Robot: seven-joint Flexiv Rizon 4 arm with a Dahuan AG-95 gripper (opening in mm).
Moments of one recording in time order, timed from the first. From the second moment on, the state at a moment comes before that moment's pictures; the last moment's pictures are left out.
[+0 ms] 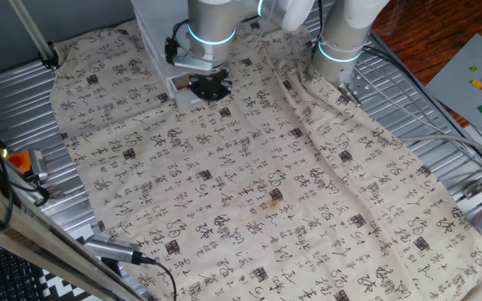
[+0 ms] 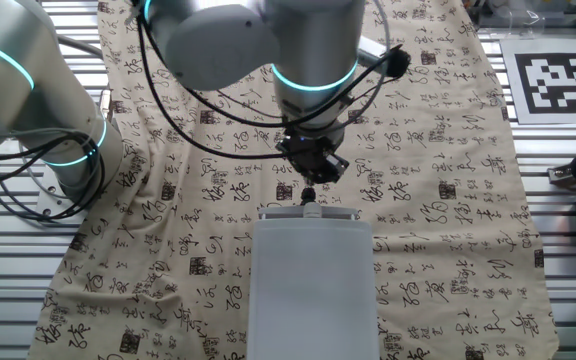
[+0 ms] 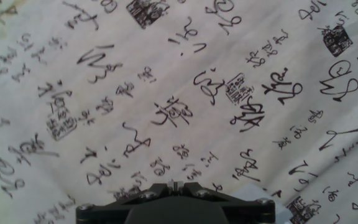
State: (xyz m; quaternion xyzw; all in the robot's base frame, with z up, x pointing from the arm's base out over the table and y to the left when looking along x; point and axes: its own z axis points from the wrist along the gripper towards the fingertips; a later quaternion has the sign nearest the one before) arm 0.396 -0.057 0.074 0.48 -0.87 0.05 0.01
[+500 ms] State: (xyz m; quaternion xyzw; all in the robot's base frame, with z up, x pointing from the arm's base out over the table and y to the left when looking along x) arm 0.397 -0.076 0.075 0.51 -0.86 0.06 0.01
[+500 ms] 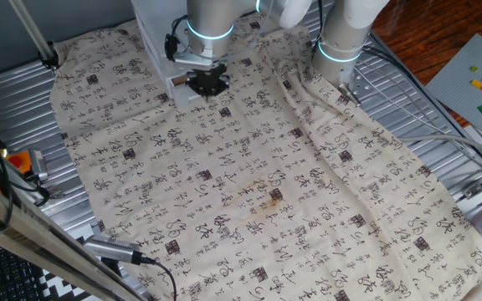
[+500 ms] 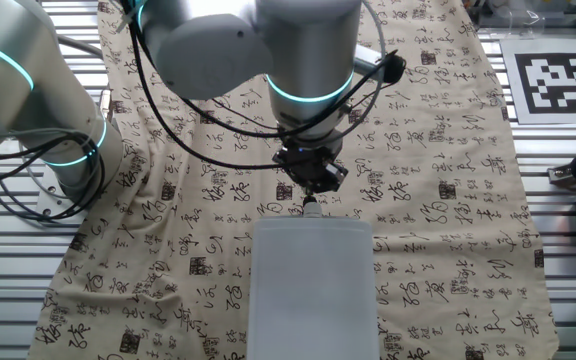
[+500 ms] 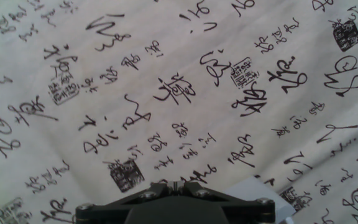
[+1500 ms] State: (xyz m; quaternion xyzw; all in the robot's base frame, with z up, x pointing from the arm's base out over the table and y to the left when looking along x) arm 0.399 -0.090 0.073 0.54 -0.84 0.08 0.01
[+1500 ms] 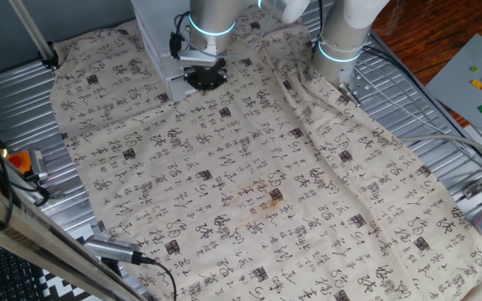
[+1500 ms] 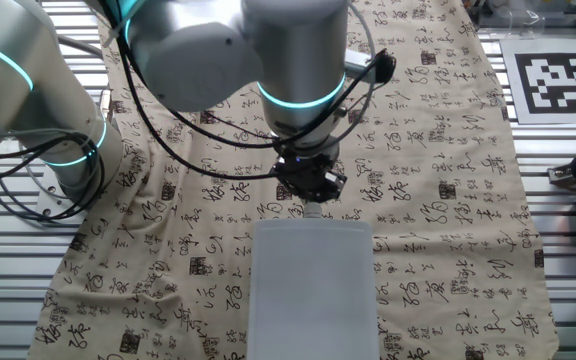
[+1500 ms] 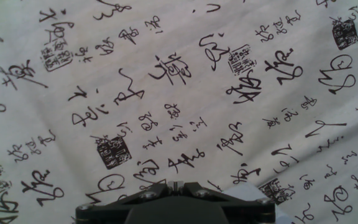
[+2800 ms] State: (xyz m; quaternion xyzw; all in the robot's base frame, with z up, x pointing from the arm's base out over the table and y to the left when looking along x) arm 0.397 -0.099 0.075 0.54 -0.84 0.09 0.02
